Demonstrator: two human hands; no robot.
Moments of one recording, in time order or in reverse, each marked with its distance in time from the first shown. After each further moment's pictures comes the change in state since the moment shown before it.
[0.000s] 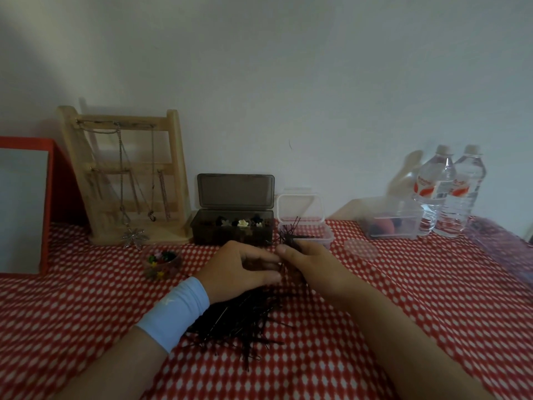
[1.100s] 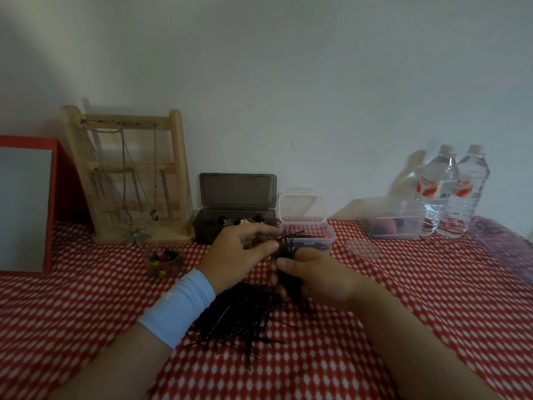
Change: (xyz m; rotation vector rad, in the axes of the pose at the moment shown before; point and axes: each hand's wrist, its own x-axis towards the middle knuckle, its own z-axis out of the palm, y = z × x) left_hand 0.006 0.021 -0.002 -0.059 0.222 0.065; right_hand -0.003 0.000 -0.002 0.085 -0.266 0.118
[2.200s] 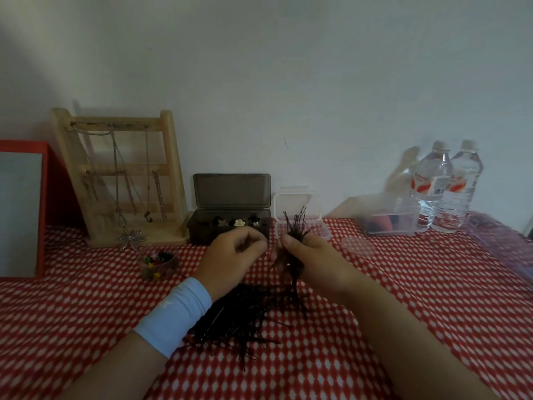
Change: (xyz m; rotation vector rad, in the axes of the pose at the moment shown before) left_hand -0.002 -0.013 0.006 0.054 0.040 -0.085; right_hand 0.003 -0.002 -0.002 0.072 0.242 -0.139
